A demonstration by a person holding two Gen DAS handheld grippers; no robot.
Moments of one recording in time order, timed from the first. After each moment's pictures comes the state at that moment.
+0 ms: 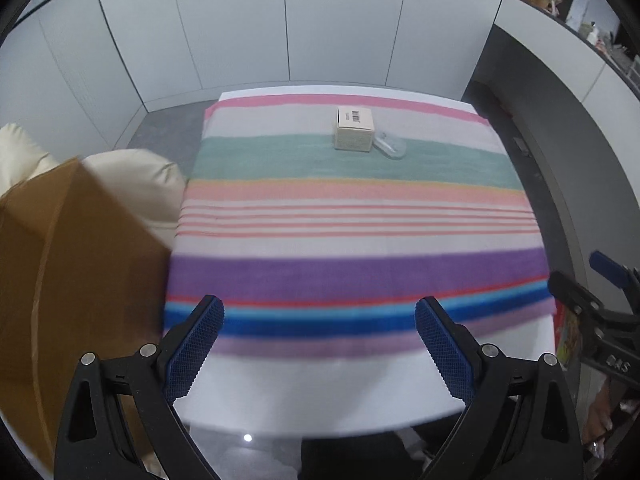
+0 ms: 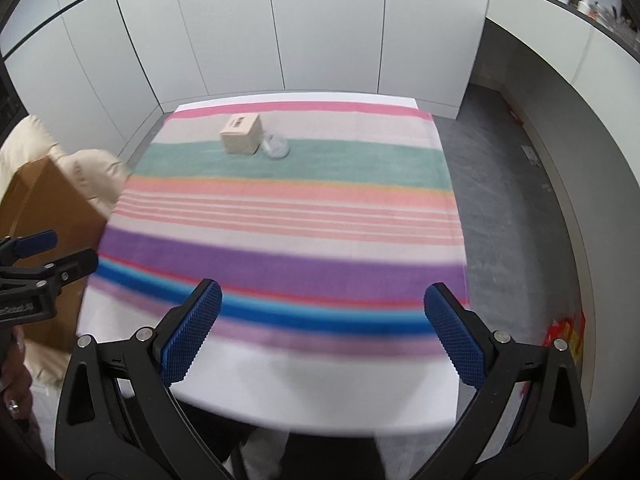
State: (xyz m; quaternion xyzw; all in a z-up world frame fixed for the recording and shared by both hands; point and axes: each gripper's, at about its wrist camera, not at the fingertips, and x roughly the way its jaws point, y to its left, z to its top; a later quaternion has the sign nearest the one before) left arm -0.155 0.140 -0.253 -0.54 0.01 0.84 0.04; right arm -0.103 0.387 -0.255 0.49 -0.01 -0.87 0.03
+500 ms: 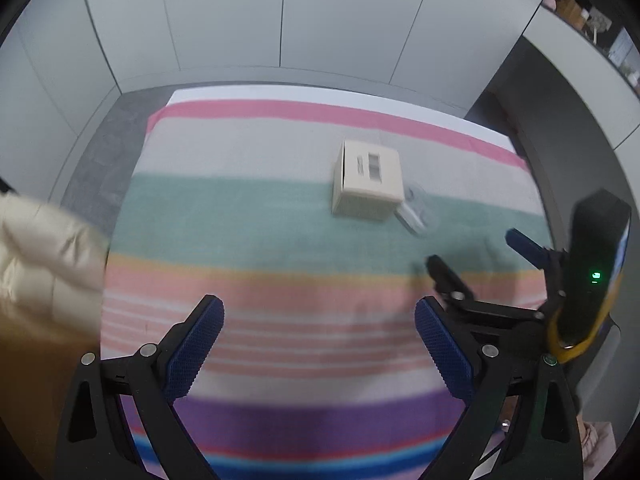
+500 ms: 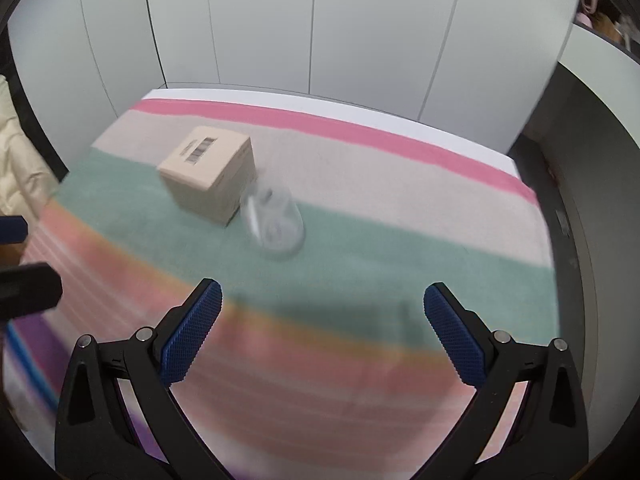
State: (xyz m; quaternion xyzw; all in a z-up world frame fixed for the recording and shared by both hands) left arm -0.315 0.152 -0.323 -0.57 -0.03 0.82 0.05; right arm -0.300 0.325 -0.374 0.47 0.08 -0.88 0.07
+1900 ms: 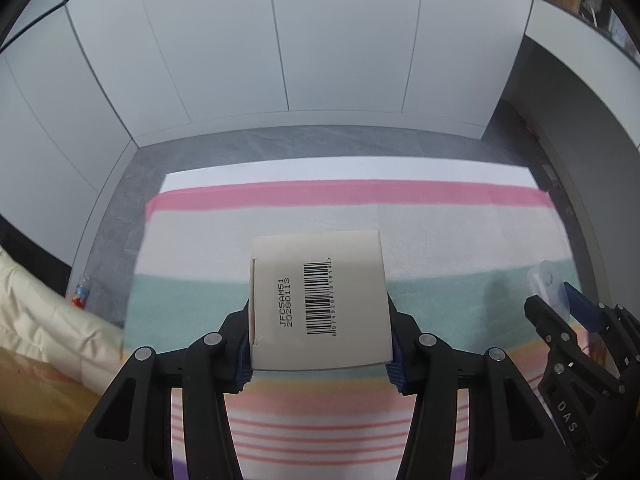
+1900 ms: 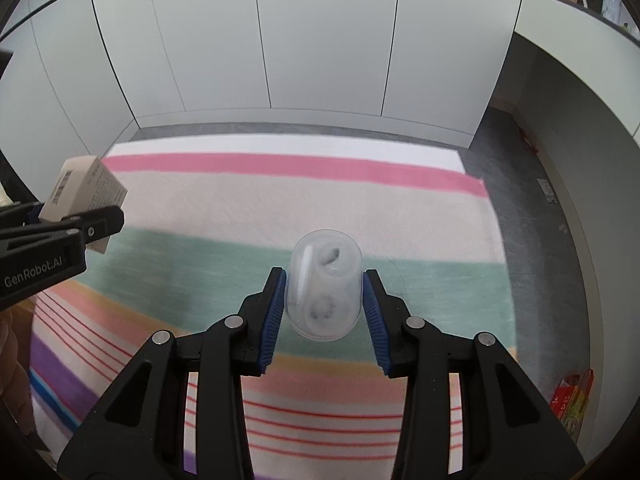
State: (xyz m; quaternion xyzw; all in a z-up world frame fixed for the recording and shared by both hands) left arm -0.366 0.187 -0.295 -0.51 0.03 0.86 0.01; right arm -0.302 0.384 -0.322 0.47 0.01 -0.88 0.02
